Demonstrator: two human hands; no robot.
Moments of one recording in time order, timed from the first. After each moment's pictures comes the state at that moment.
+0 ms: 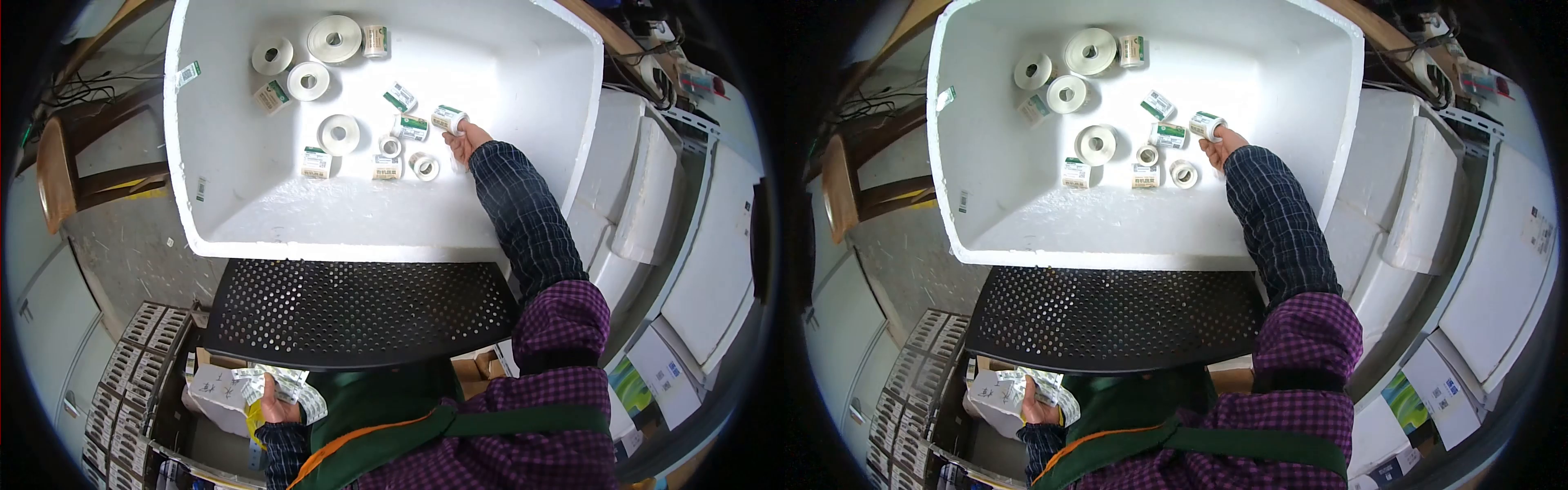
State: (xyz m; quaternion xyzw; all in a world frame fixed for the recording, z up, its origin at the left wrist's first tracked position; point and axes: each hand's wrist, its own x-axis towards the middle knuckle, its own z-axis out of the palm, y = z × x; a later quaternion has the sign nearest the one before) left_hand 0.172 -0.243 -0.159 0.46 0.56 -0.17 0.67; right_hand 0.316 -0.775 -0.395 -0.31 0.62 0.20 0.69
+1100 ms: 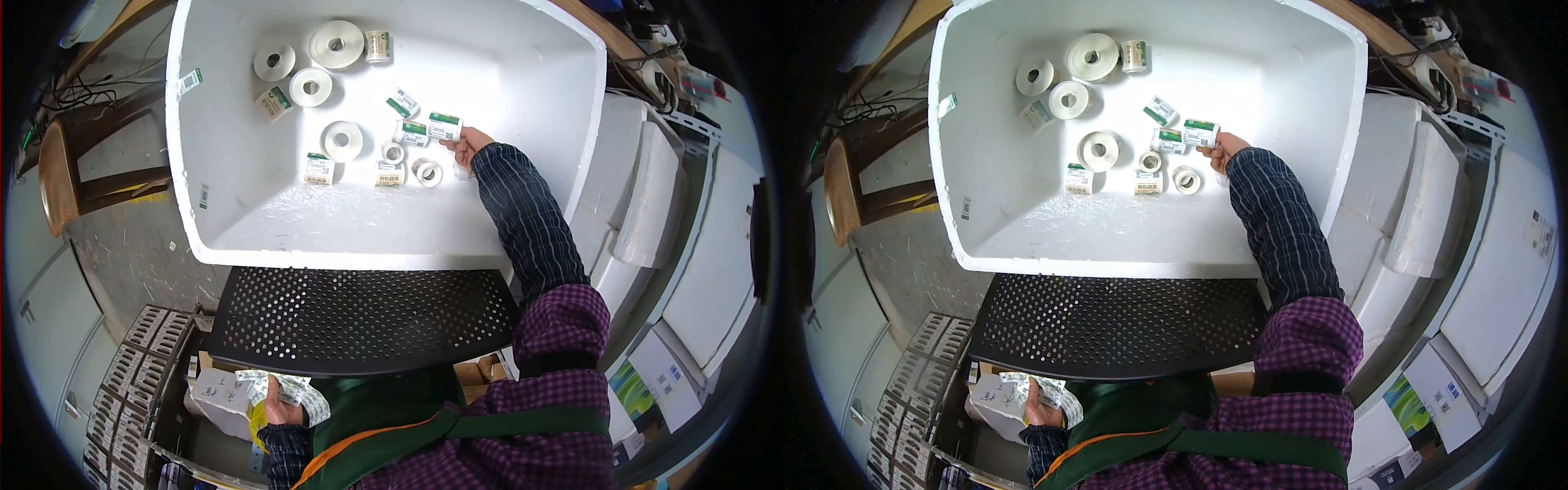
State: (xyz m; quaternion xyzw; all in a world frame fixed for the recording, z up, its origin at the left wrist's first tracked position) left_hand 0.175 -0.244 -0.163 0.46 0.57 -0.18 0.65; right_hand 0.327 -0.779 -0.394 -0.29 0.62 0.24 0.69
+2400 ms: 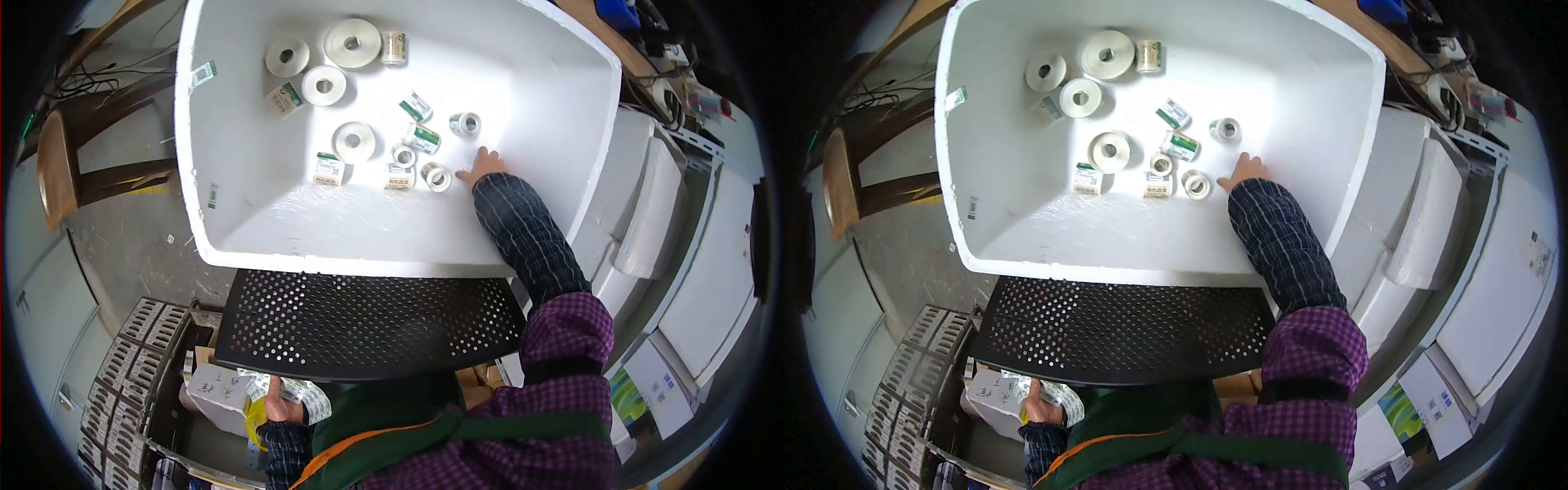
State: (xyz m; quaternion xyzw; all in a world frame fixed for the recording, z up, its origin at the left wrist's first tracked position) left_hand 0.186 -0.246 -0.169 0.44 0.59 -0.19 0.65; right_hand 0.294 -0.757 -0.401 -0.81 0.36 0.45 0.06
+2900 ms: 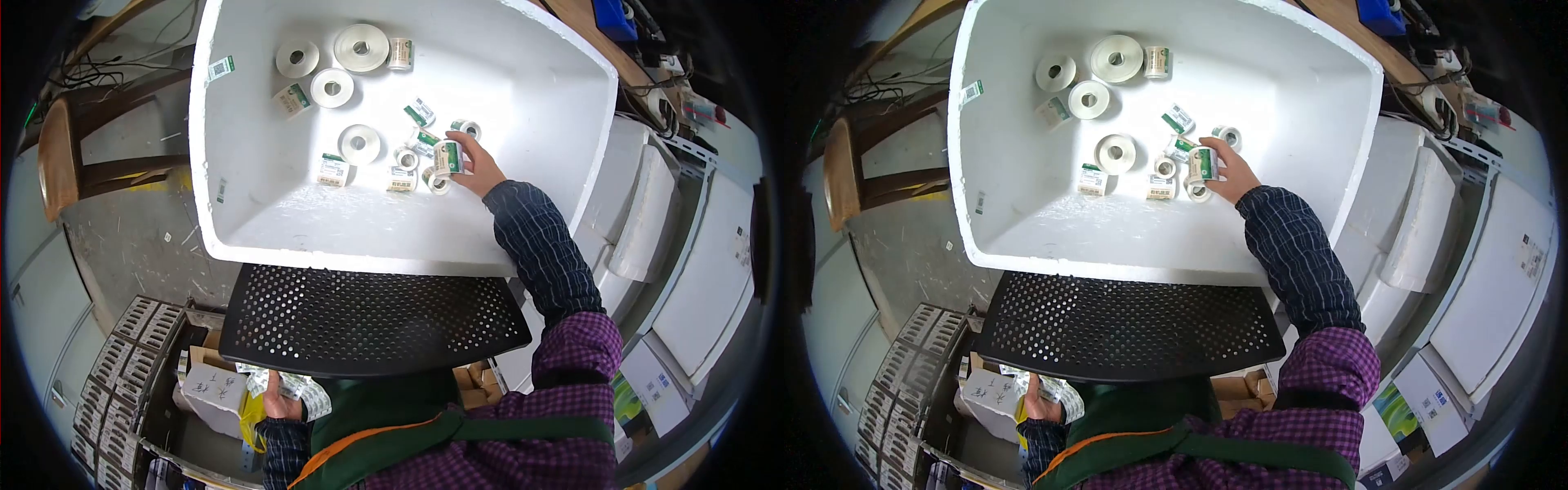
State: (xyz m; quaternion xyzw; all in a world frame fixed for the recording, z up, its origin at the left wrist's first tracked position) left_hand 0.192 -0.247 -0.170 0.44 0.57 -0.20 0.67; right_hand 0.317 -0.740 -0.337 -0.75 0.22 0.24 0.58
